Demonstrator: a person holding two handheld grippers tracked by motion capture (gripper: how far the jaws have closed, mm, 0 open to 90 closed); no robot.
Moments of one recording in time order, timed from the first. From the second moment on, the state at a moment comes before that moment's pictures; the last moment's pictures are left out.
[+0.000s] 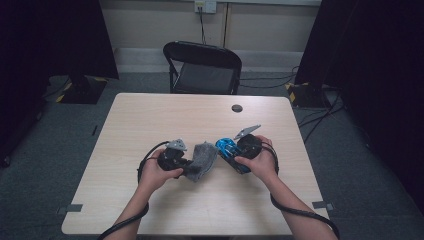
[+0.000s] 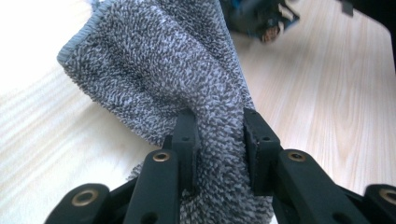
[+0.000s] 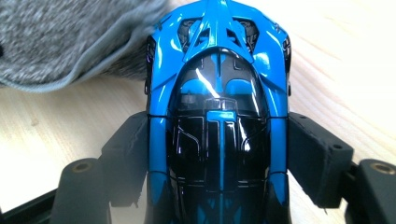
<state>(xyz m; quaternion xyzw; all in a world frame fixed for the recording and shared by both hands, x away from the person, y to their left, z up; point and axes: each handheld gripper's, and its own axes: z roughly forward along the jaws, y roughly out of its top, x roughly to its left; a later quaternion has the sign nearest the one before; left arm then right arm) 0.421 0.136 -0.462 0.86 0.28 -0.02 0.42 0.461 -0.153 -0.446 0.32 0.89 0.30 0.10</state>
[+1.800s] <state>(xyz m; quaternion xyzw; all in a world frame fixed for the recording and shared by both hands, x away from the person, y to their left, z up) 0.407 0.054 -0.476 0.88 0.23 0.02 0.42 0.469 -0.120 -0.429 0.32 0.89 0.32 0.08</state>
